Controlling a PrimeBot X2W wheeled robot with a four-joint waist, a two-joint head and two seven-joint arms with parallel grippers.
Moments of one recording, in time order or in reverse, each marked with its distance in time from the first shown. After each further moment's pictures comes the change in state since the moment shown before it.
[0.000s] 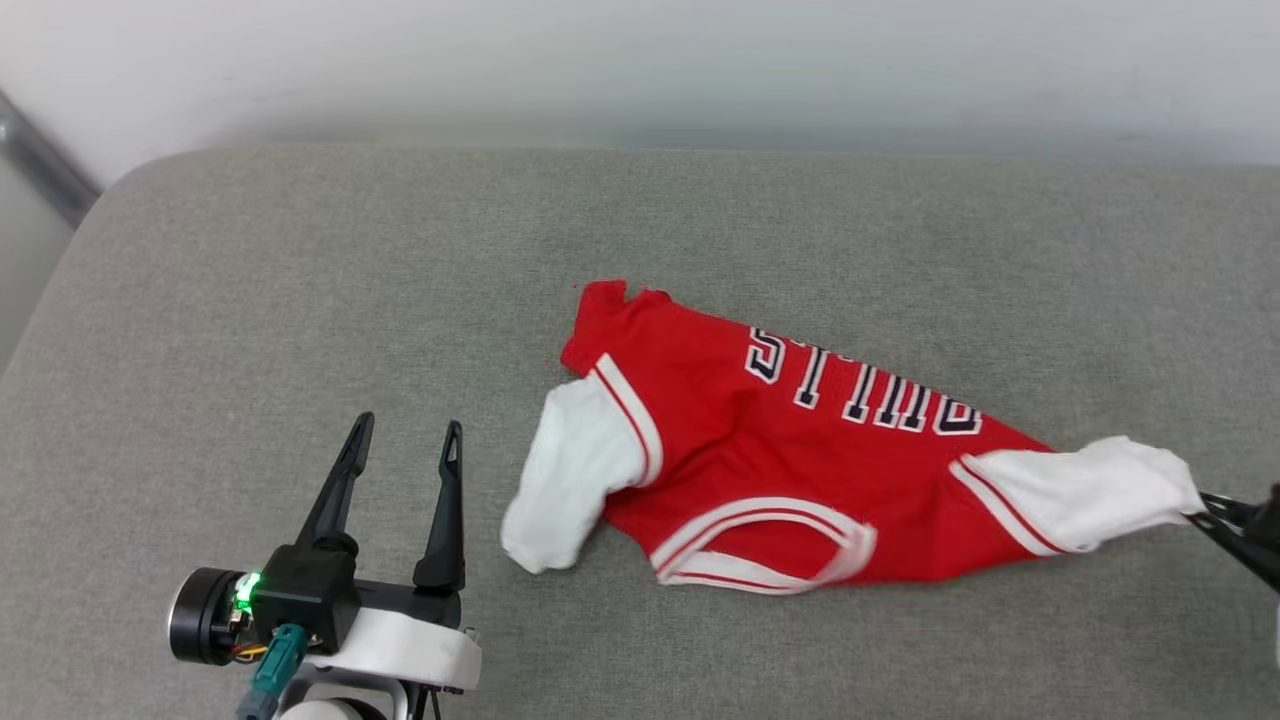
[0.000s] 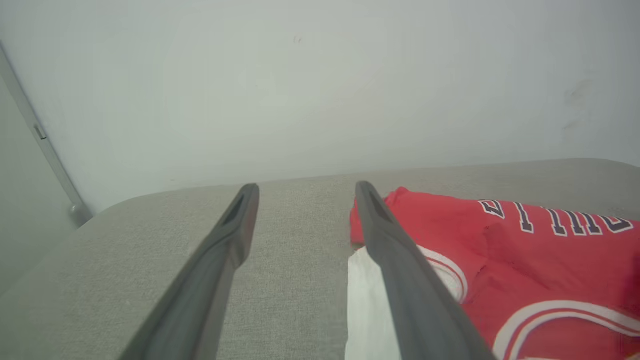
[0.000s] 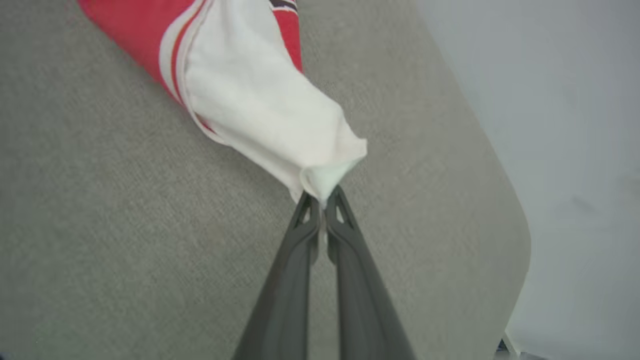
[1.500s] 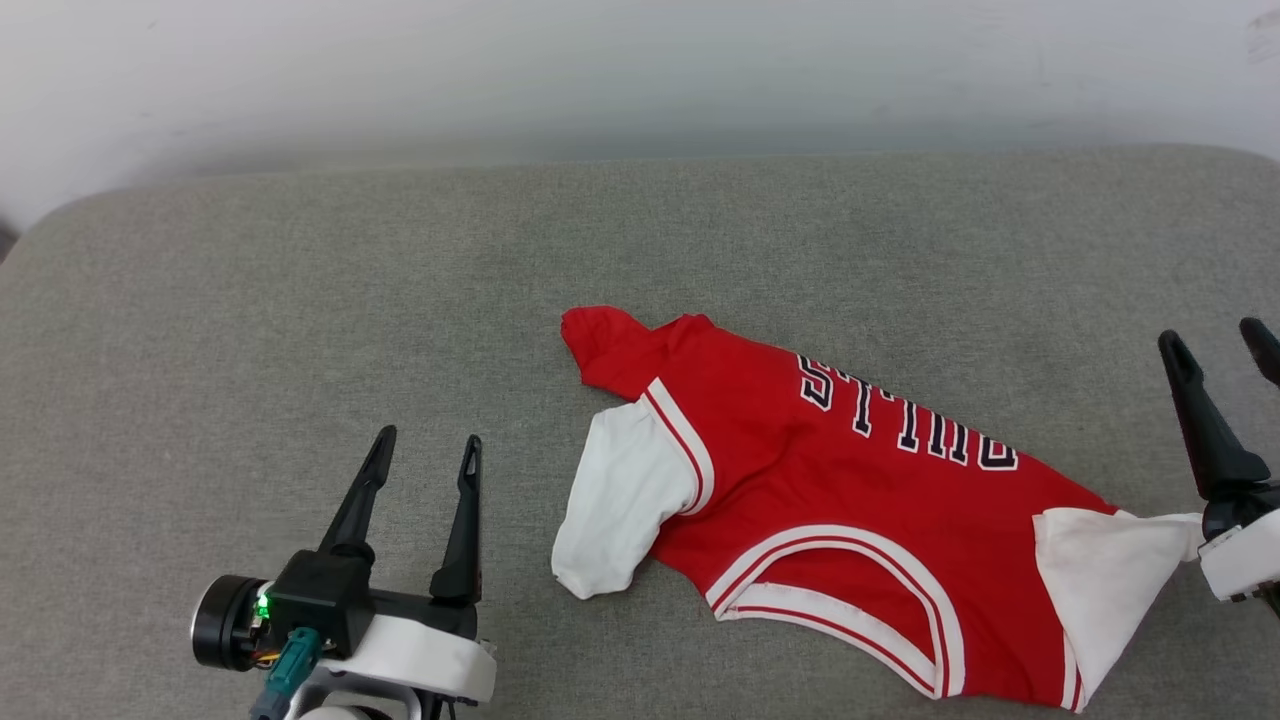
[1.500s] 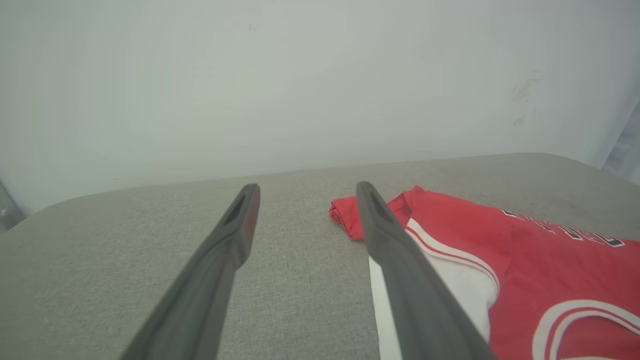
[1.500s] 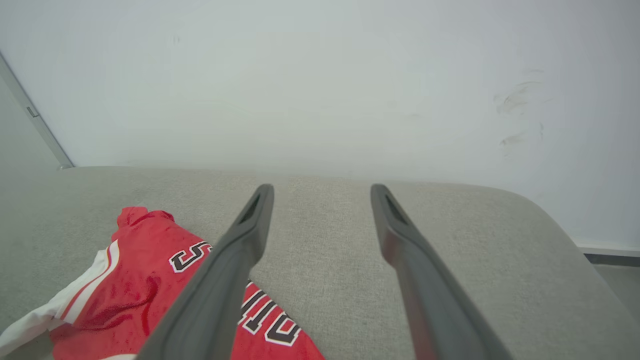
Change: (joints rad) left arm 0.006 -0.011 -0.005 0.037 -0.020 -0.037 0.000; right arm 0.349 0.623 -0.943 -0.116 0.097 0.000 0.053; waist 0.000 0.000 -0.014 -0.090
